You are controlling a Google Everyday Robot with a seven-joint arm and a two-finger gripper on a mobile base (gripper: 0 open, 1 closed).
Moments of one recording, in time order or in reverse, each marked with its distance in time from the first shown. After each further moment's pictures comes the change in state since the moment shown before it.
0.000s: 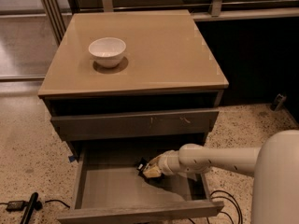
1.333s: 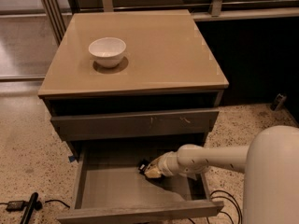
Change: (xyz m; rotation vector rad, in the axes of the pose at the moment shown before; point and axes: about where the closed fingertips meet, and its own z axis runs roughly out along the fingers) arm 0.012 -0.002 0.010 -0.004 0.039 0.019
